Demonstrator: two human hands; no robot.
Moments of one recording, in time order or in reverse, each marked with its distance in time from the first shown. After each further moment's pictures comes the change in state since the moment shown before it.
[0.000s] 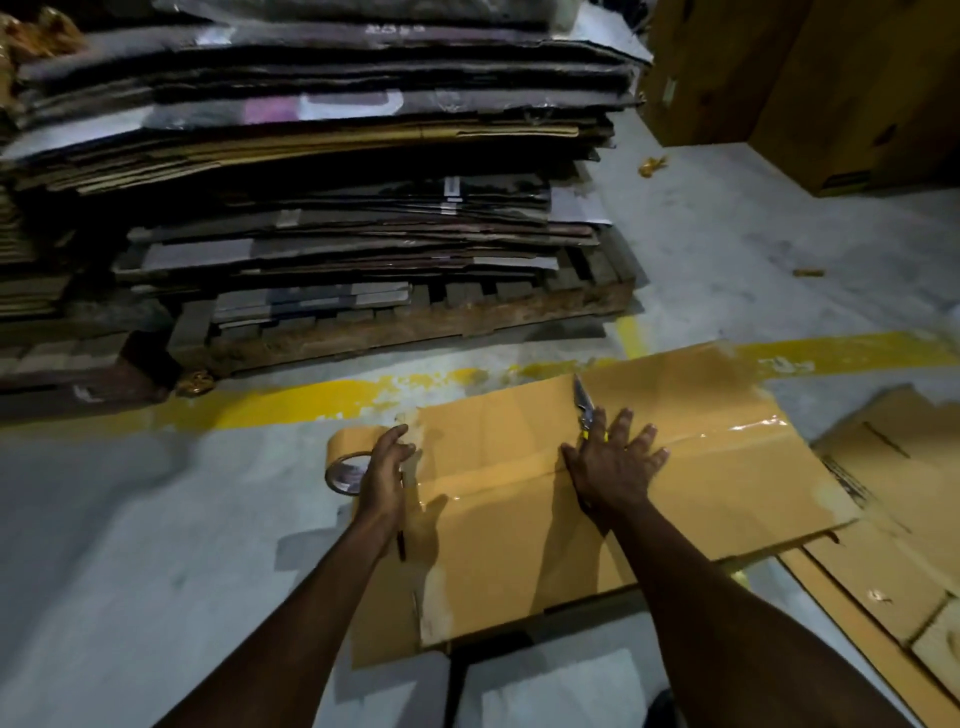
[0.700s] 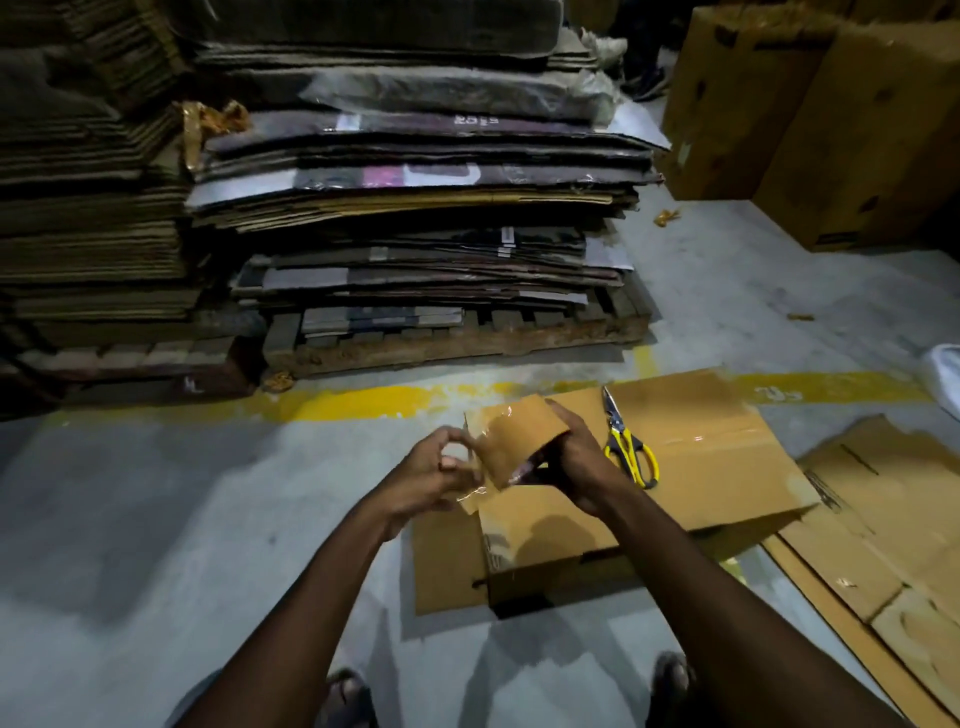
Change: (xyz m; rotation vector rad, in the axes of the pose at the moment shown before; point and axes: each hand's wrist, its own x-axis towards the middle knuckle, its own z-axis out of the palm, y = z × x) left_hand -0.150 0.110 -0.115 0.357 -0.578 0.071; right_hand -0.193 -0.111 -0.149 1.399 -0.531 -0.271
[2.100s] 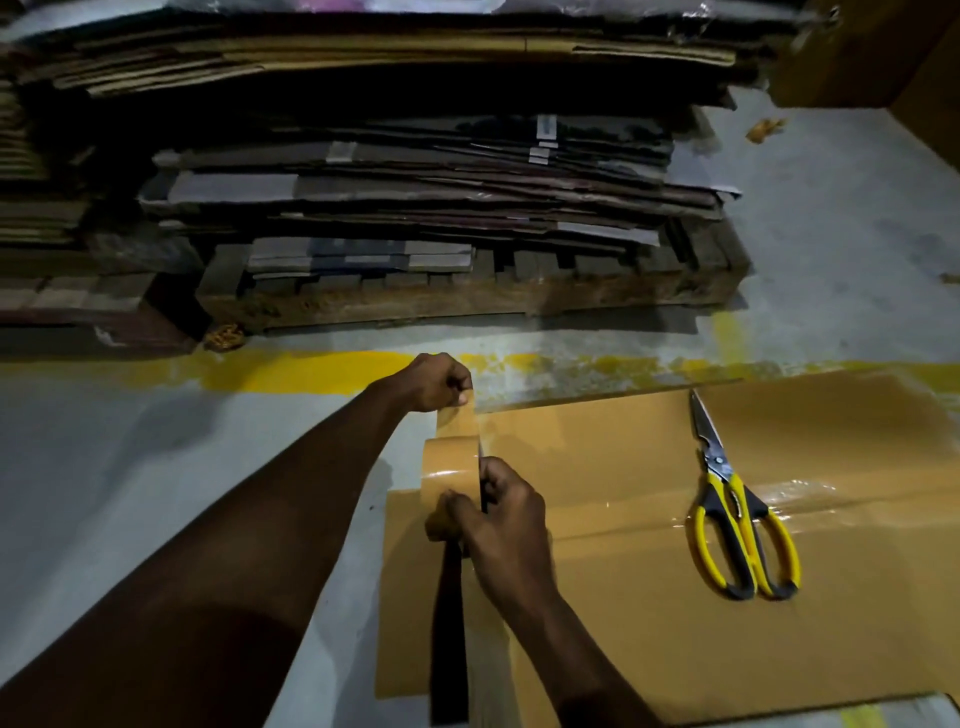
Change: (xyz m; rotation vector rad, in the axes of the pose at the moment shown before) left_hand 0.353 -0.095 -0.091 0.932 -0.003 -0.009; right_hand 0.162 0.138 0.023 -0.214 0.206 -0.180
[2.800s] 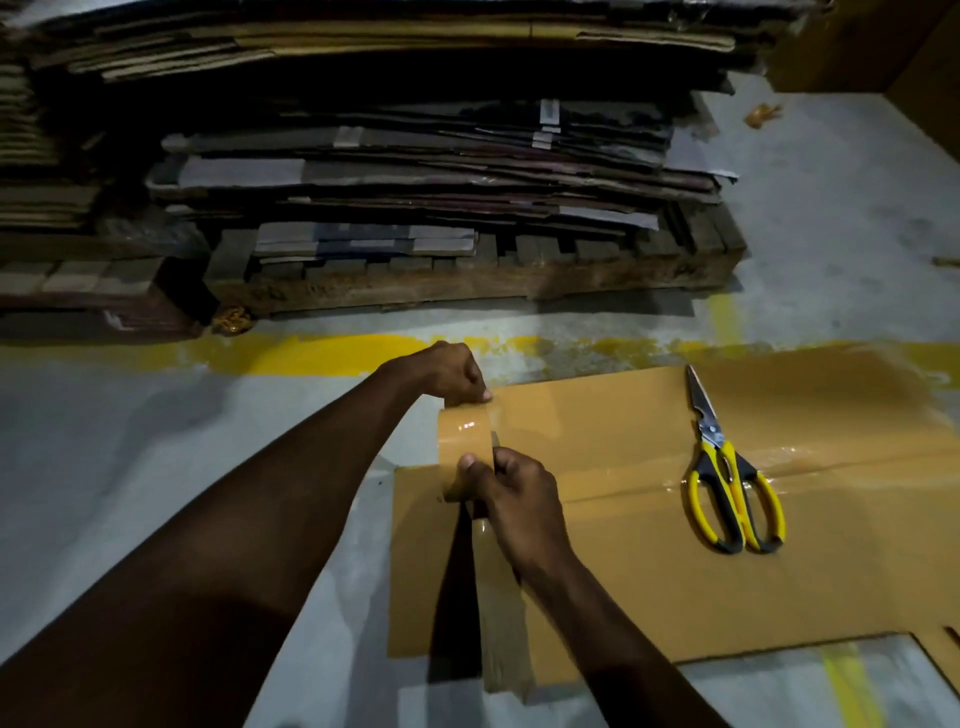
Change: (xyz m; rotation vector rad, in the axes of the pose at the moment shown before) left_hand -0.019 0.016 0.003 0.019 -0.139 -0.032; right_hand -0.009 0.010 -0.006 -0.130 -0.037 0.049
